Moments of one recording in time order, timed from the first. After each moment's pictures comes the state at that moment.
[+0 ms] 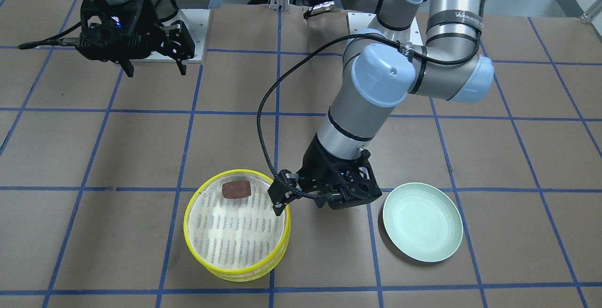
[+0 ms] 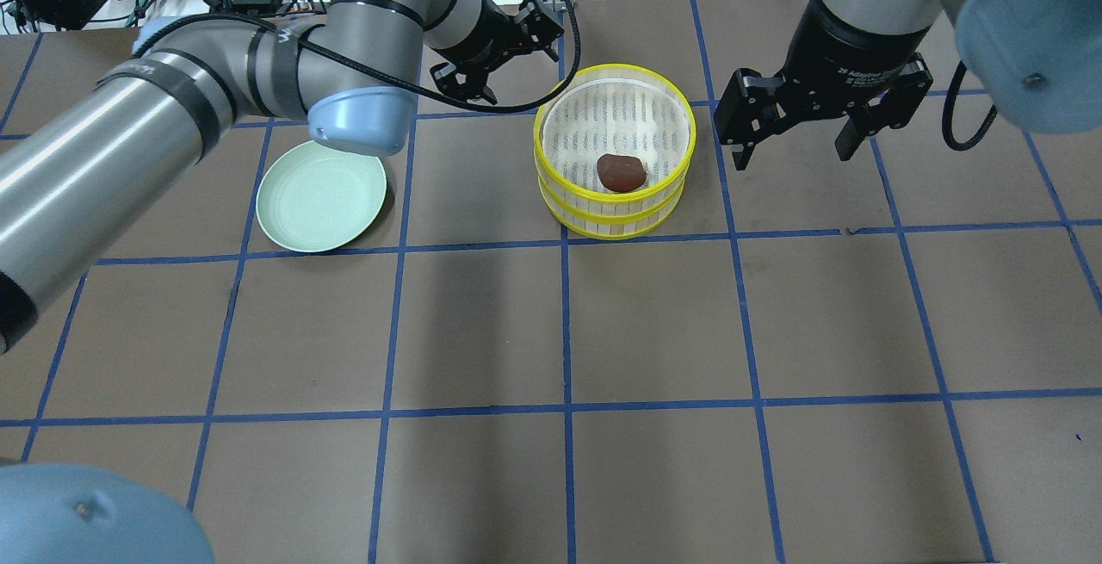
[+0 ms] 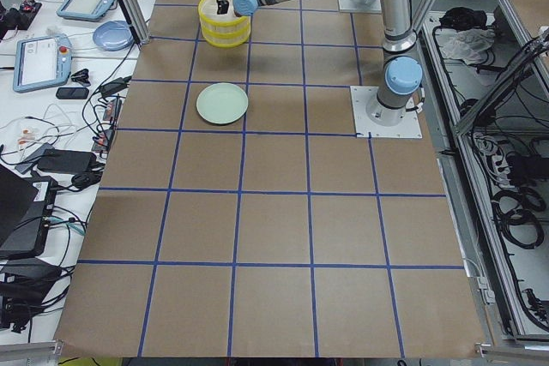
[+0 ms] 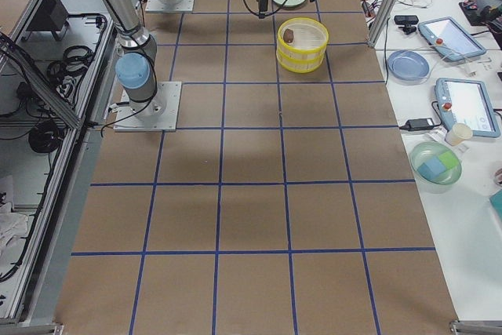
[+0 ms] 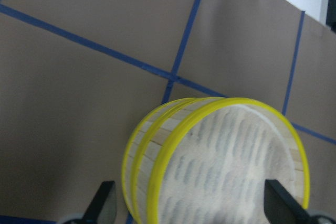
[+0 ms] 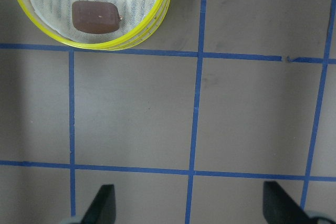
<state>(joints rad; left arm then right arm) -1.73 -1.95 -1.53 -0.90 1.30 -0.53 1.63 -1.61 1.57 -1.52 -1.56 0.00</state>
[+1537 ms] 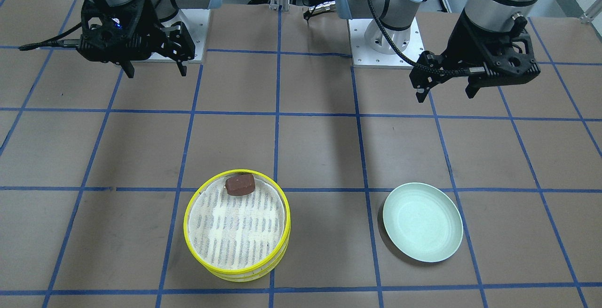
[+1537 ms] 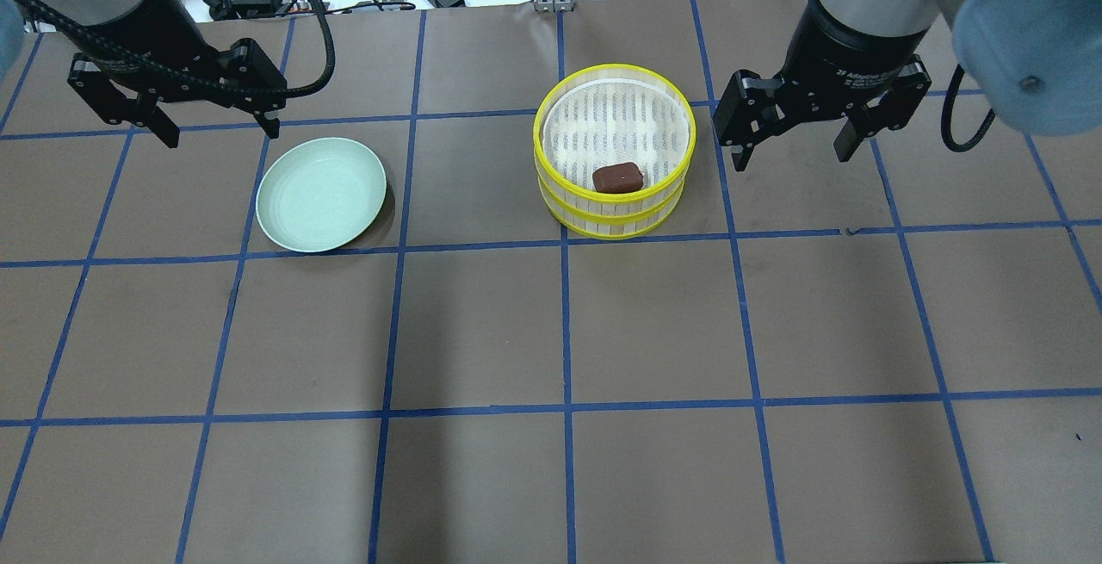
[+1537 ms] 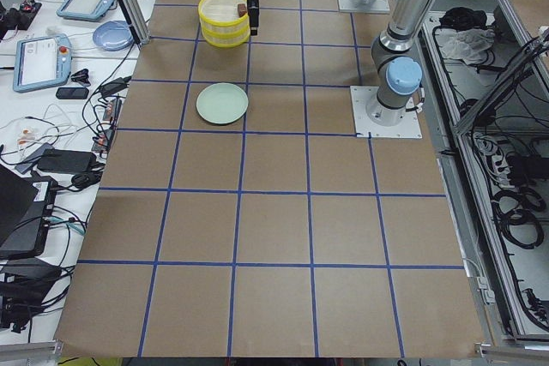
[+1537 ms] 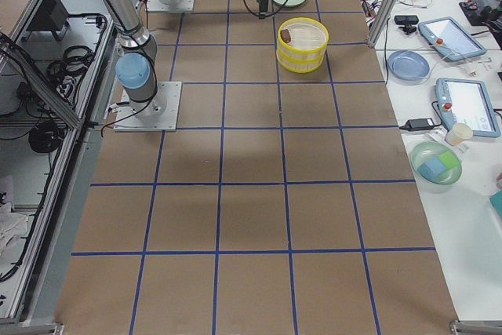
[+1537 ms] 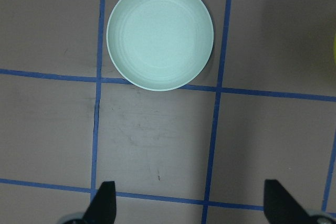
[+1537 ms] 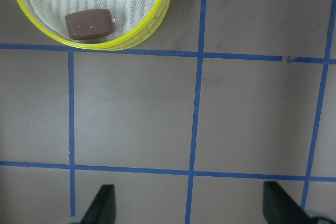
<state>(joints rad) -1.48 -1.56 -1.54 -1.57 1.61 0.00 1.63 -1.60 1.57 -1.52 -1.56 0.00</state>
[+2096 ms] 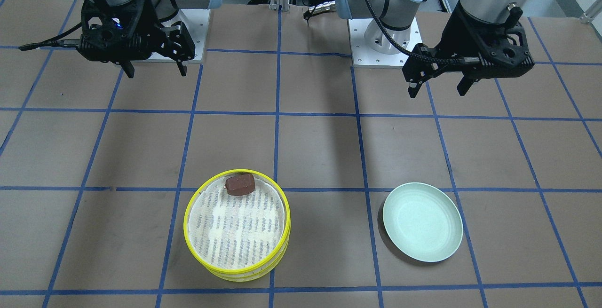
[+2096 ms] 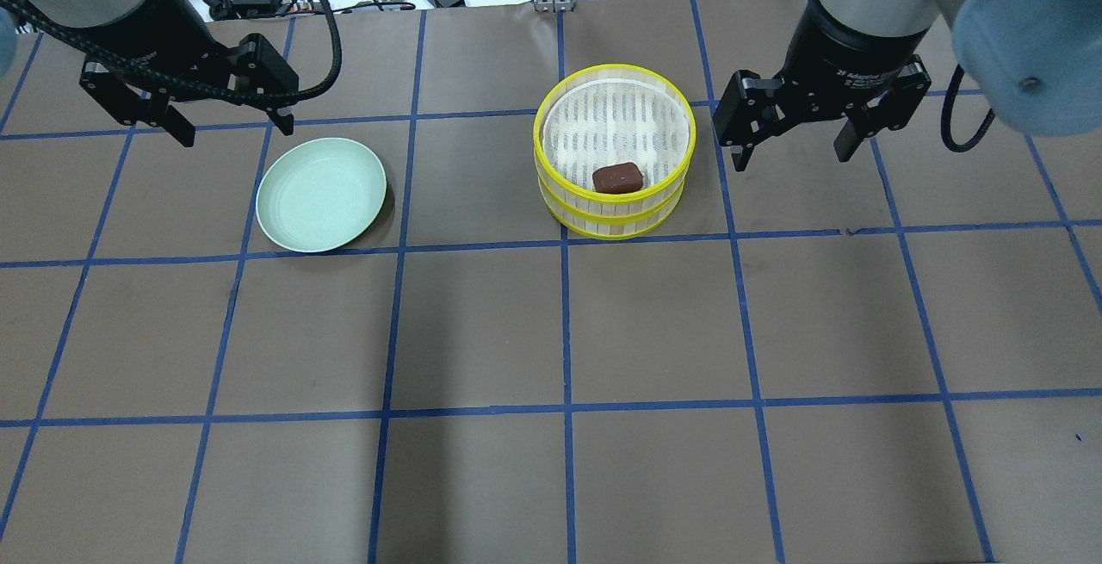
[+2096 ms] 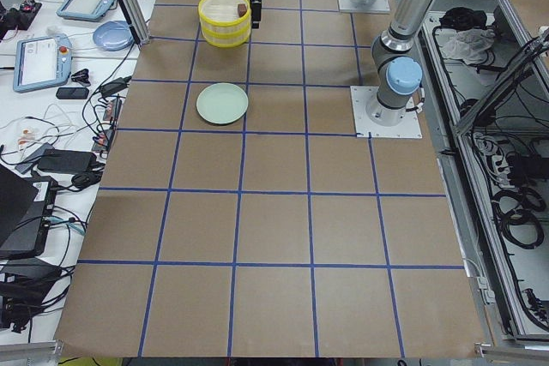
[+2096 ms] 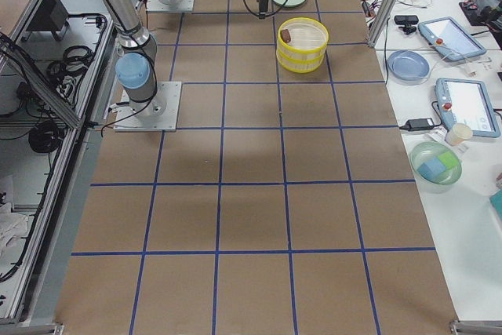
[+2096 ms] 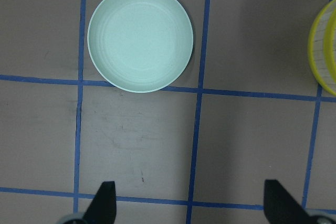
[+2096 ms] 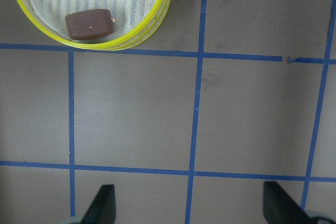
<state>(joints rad) -1.49 -1.55 -1.55 -1.56 1.57 0.00 1.63 -1.60 1.57 -1.52 -1.56 0.00</state>
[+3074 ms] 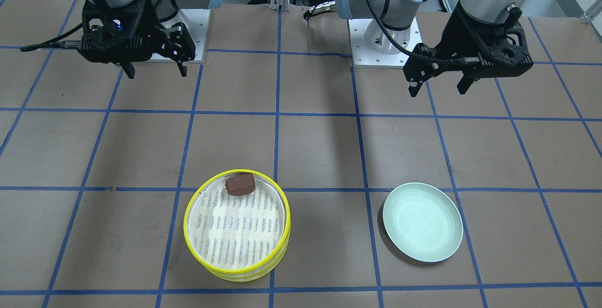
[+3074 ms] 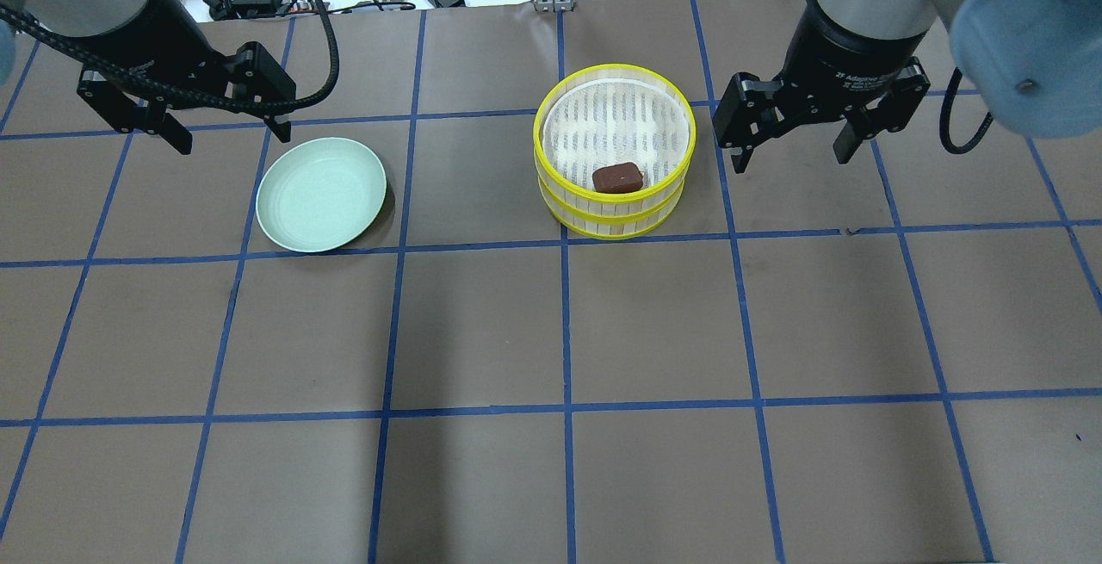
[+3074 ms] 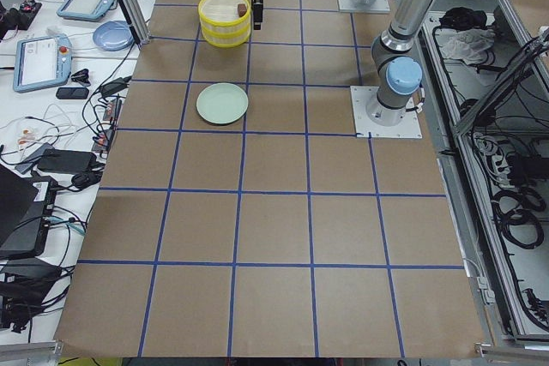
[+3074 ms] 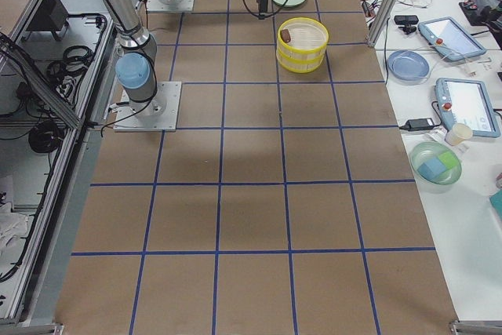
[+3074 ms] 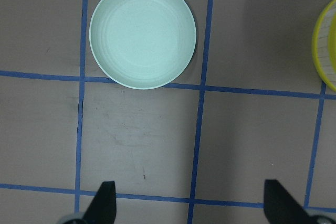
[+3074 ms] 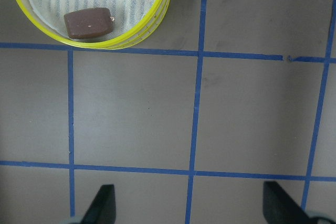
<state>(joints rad) -1.48 -1.54 -1.56 -1.56 1.58 0.00 1.63 -1.60 1.58 -1.52 -1.56 0.00</state>
